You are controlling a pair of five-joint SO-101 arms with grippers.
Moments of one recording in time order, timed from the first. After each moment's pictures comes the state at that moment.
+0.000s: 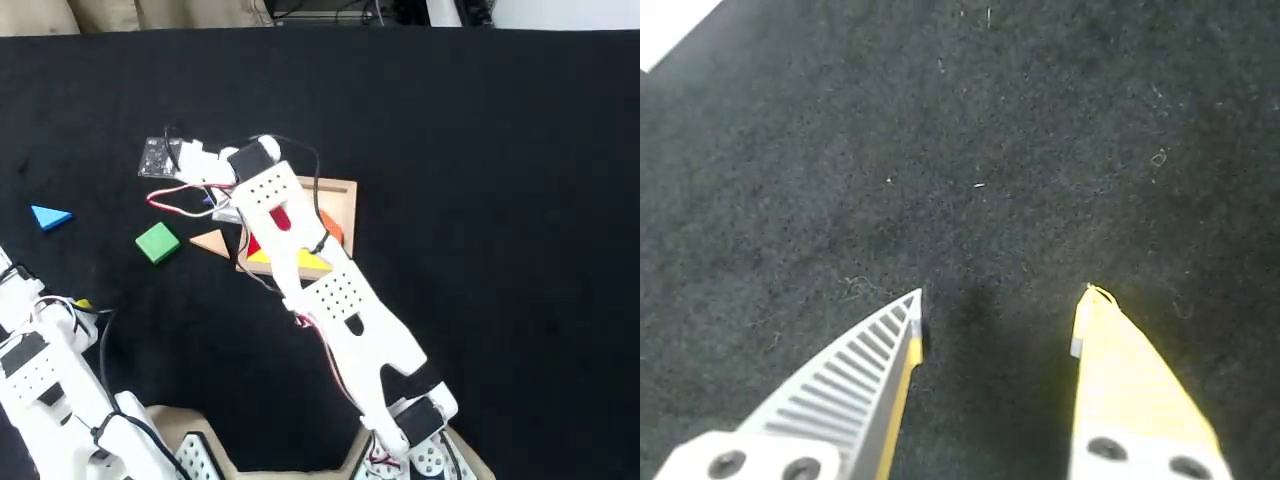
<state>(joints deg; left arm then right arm) -49.2 -48.7 76.4 43.0 -4.1 -34.1 80.9 -92.7 90.0 47.7</state>
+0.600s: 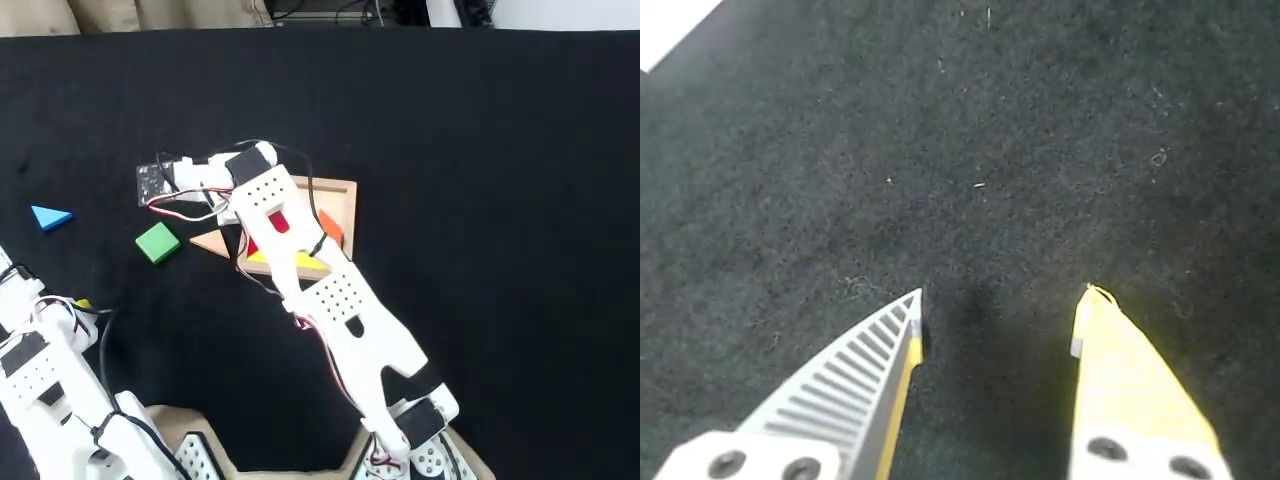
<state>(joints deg) -49.2 -48.7 76.4 43.0 -4.1 -34.4 81.4 -87.1 83.9 64.8</state>
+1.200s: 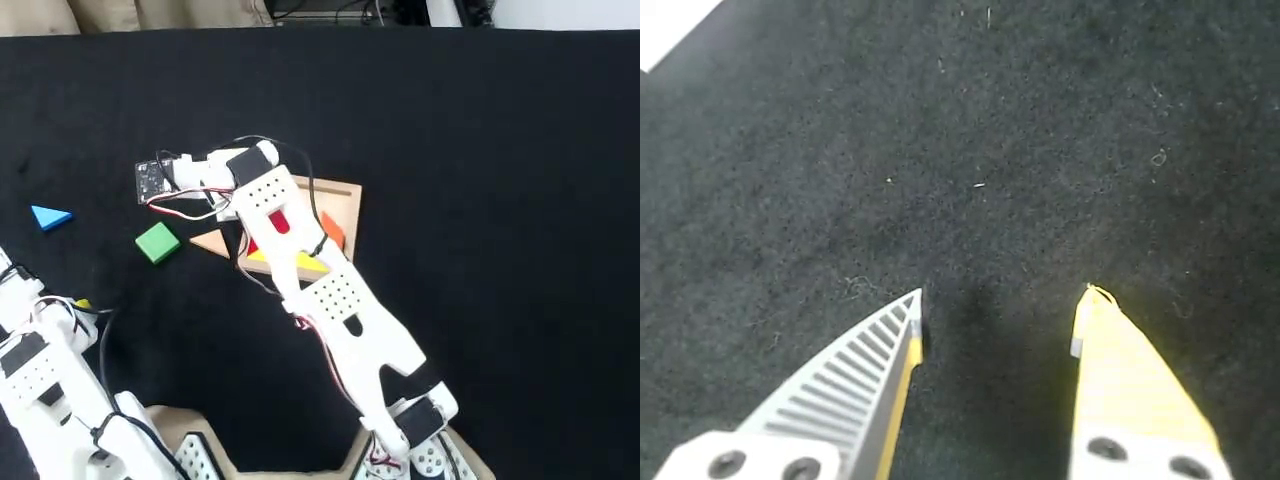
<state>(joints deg) -49.2 -48.7 76.4 43.0 -4.1 -34.4 81.4 -93.1 86.2 64.4</state>
